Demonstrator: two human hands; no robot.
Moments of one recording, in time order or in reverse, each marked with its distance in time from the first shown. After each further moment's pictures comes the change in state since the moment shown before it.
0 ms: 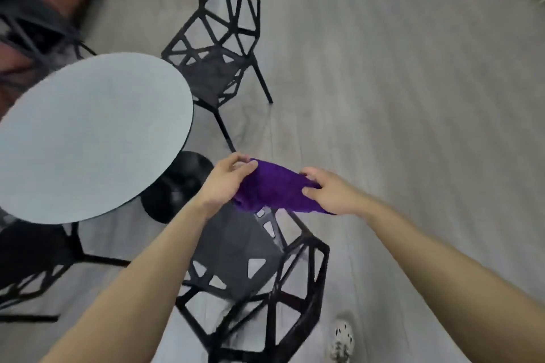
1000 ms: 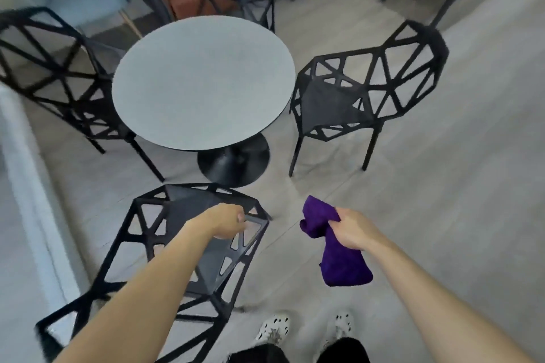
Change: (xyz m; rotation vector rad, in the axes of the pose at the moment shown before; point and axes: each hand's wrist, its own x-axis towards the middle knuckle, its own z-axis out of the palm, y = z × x) left_hand 0.126 -0.039 0.038 0.550 0.161 -0.624; right_hand 0.285 -0.066 -0.177 -0.858 -0.426 -0.174
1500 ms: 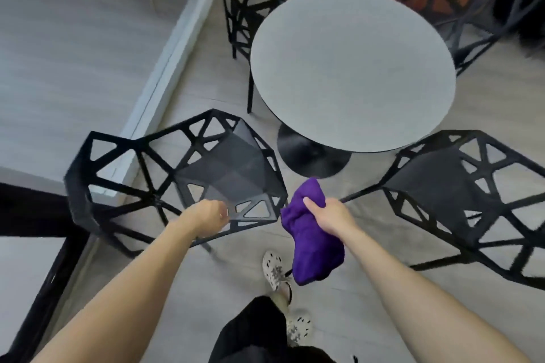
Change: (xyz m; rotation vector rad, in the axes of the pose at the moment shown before) left_hand -0.028 0.033 0.106 -0.615 0.158 -0.652; right_hand 0.171 -0.112 -0.030 -0.312 -0.324 -0.381
